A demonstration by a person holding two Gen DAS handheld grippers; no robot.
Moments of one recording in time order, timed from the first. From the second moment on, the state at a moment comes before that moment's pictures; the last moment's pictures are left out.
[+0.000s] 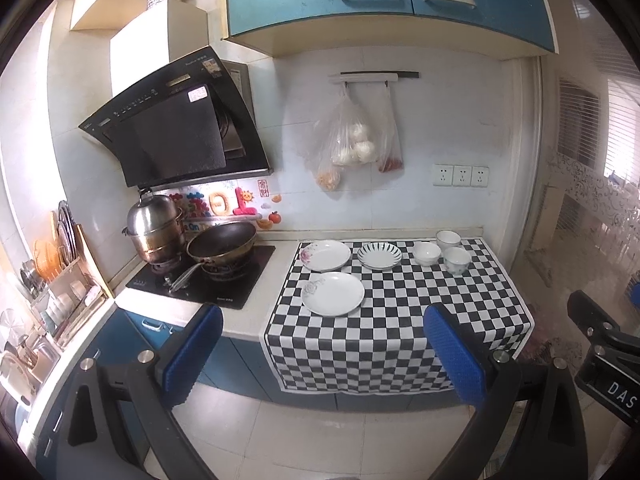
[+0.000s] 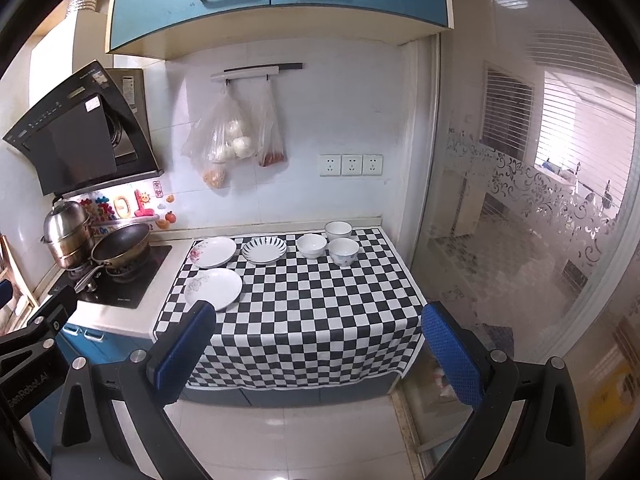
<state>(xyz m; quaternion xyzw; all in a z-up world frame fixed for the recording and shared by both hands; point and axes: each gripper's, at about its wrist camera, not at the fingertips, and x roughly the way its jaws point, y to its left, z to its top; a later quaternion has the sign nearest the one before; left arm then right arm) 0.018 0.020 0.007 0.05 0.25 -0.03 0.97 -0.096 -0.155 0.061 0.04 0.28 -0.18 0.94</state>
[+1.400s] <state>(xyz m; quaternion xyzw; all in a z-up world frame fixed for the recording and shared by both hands) 0.341 0.024 -0.082 0.03 0.32 0.03 0.95 0.319 -0.176 -0.055 0.00 0.36 -0.09 0.93</state>
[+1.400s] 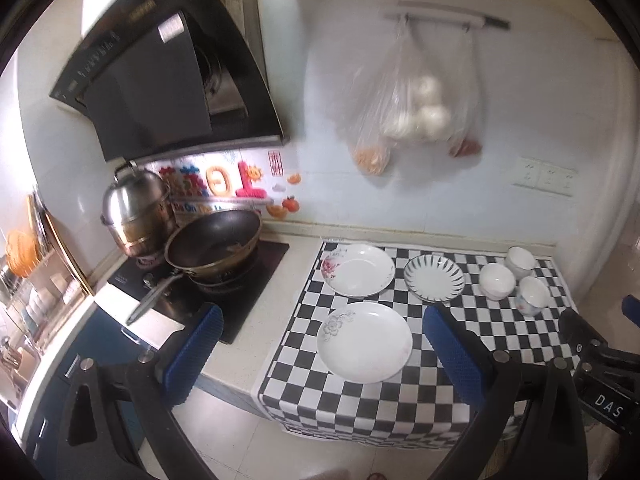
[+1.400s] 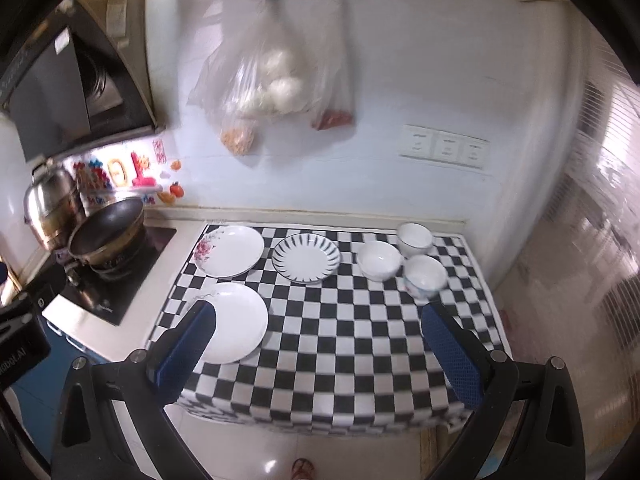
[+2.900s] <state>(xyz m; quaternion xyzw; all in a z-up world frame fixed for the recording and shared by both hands) 0.648 0.087 -0.440 -0.03 0.69 -0.13 0.71 0.595 -0.158 -0.446 0.19 0.69 0.00 0.70</state>
